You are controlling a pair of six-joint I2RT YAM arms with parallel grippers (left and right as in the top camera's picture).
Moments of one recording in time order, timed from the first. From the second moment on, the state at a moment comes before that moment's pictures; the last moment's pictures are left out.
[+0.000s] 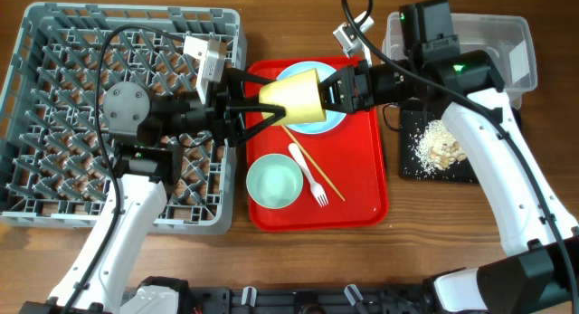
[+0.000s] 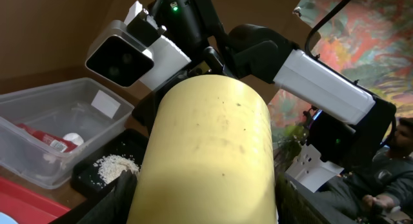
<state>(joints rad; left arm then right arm) -0.15 1.29 0.84 0.73 1.31 -0.84 0.27 1.60 1.53 -0.88 -1.28 0.28</state>
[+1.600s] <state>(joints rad) 0.24 1.30 1.21 -1.14 0.01 -0.42 0.19 1.60 1.53 -1.09 -0.50 0.28</state>
